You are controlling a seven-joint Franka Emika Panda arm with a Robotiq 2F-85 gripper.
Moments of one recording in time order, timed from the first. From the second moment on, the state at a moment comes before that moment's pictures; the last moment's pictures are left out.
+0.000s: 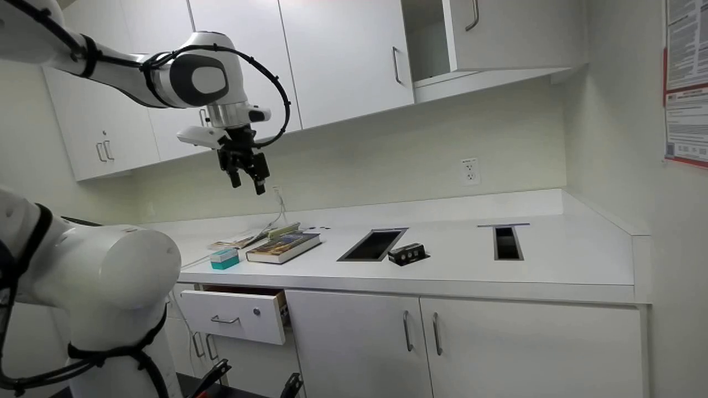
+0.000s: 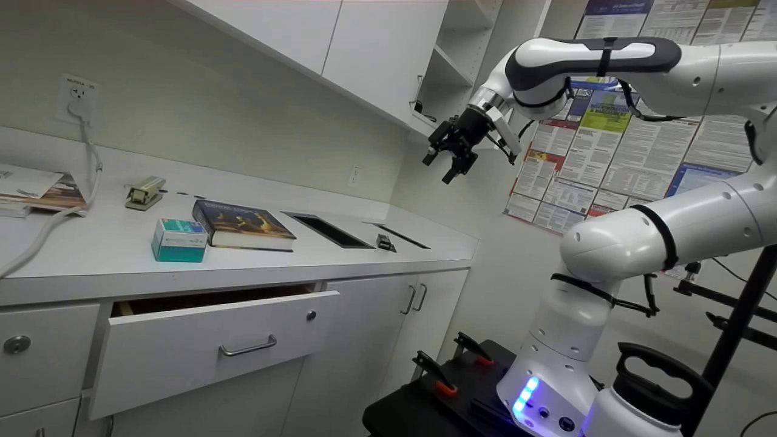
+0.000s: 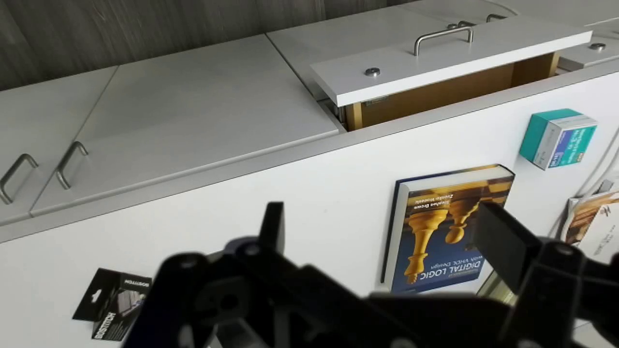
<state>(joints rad) 0.01 -0.87 -0.01 -2.62 0.22 2.03 0.13</state>
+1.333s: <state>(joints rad) 0.34 -0.78 0.26 -2.76 0.29 2.05 0.08</state>
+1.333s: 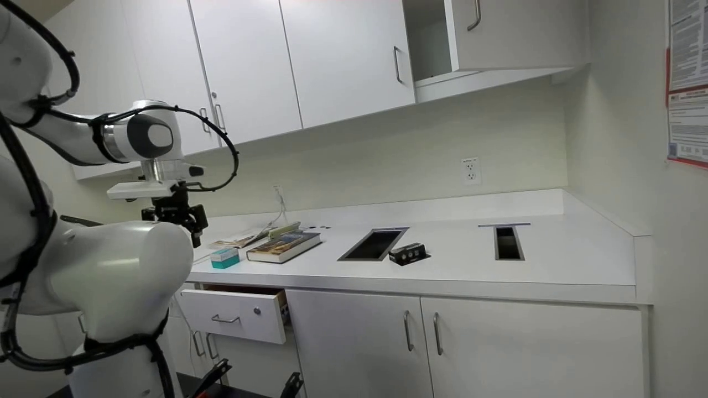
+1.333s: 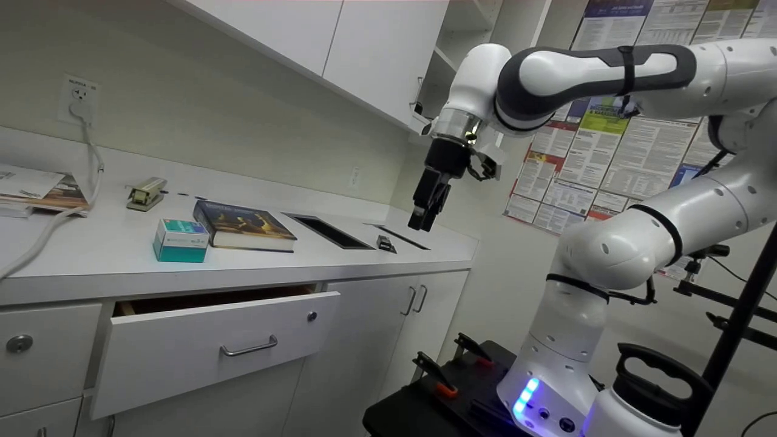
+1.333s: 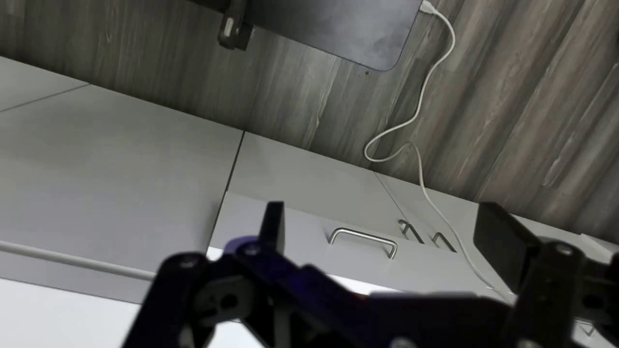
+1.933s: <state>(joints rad) 0.35 -0.77 0.26 -2.75 0.27 2.05 0.03</state>
